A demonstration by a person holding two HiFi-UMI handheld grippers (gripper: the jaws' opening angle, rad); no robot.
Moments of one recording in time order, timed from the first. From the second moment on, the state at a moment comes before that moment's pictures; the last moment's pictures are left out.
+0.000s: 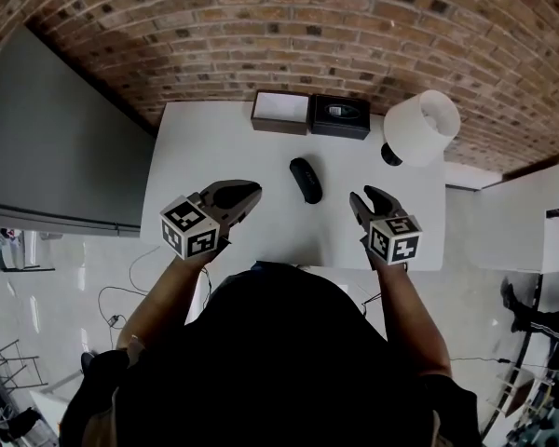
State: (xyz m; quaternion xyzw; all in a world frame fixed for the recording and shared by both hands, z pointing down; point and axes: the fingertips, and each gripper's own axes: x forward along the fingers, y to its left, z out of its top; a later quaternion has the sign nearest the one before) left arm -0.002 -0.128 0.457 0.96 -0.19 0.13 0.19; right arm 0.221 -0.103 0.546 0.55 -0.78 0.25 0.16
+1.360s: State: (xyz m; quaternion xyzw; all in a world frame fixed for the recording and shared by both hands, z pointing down) left arm -0.016 -0.147 0.458 0.96 -0.18 0.13 0.19; right arm 0.219 -0.111 0.515 0.58 -0.77 0.22 0.13
